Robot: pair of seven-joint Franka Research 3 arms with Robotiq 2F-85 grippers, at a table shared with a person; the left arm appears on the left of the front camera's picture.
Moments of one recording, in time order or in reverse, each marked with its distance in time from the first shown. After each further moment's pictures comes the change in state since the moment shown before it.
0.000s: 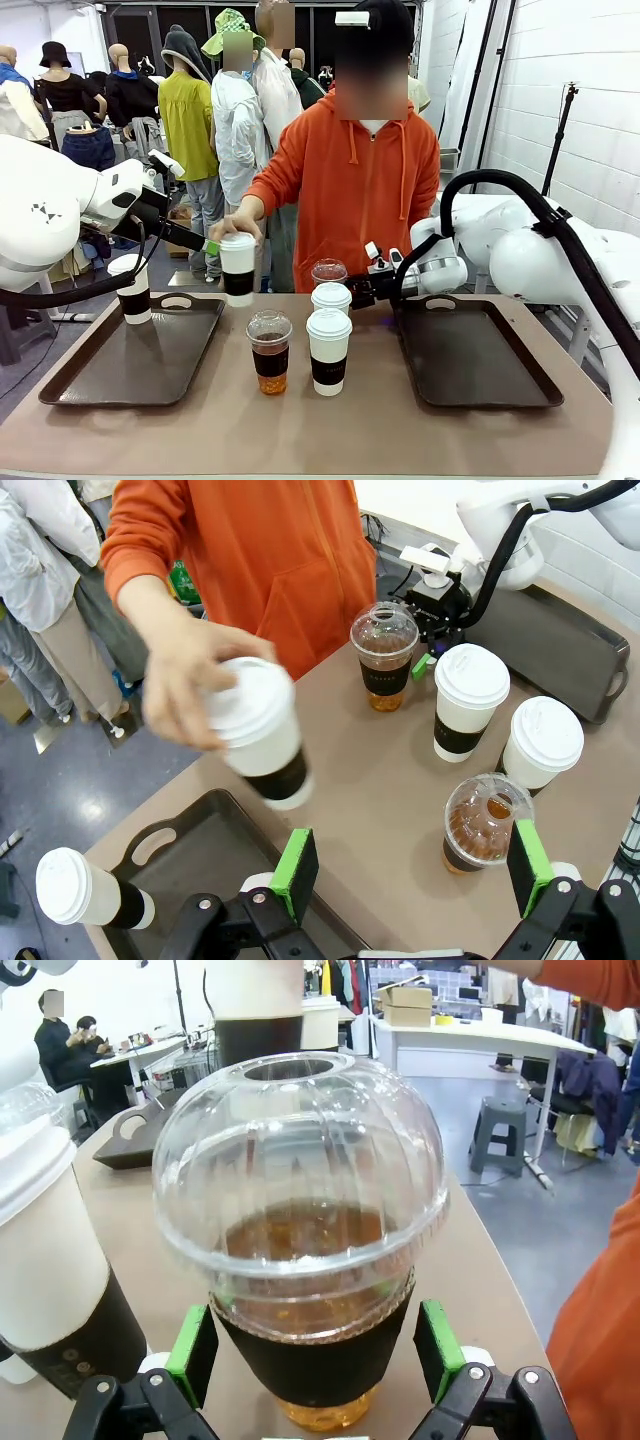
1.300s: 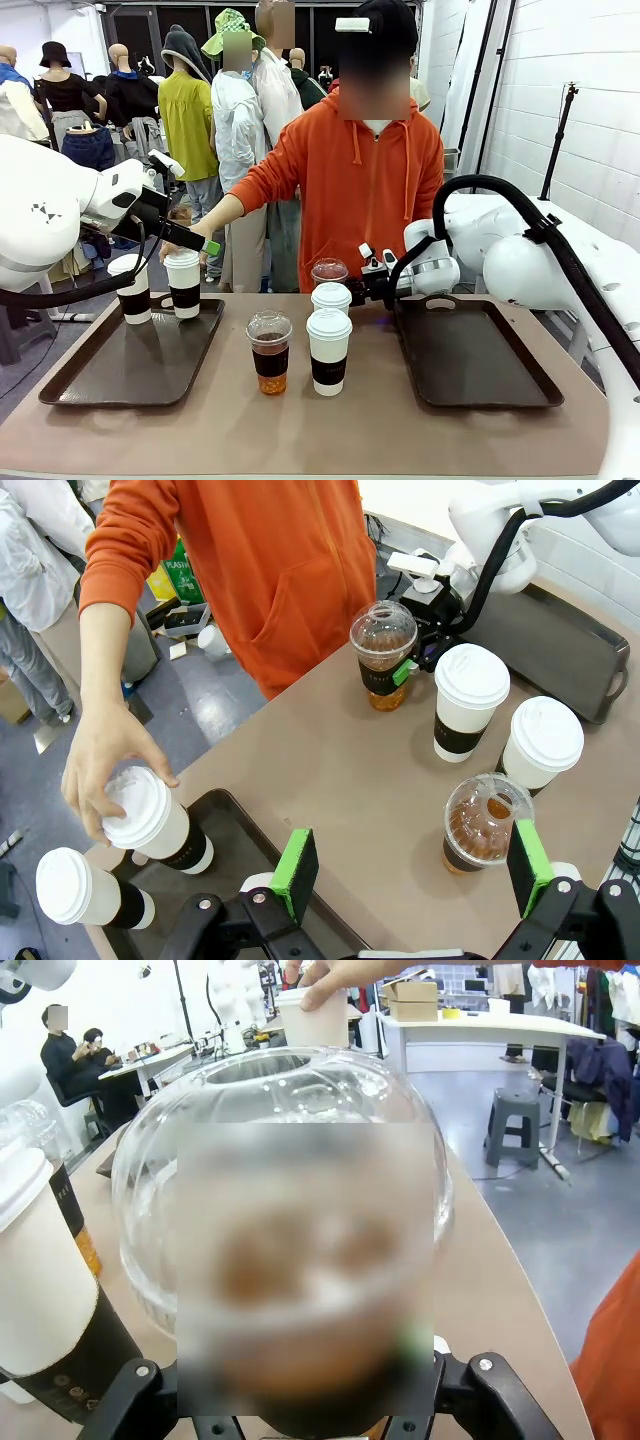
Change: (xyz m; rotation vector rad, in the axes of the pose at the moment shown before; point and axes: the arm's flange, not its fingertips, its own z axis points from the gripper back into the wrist) left arm 0.000 0.000 0.000 0.000 0.000 0.000; right arm -0.001 -0.006 -0.012 0.025 -0.004 -0.058
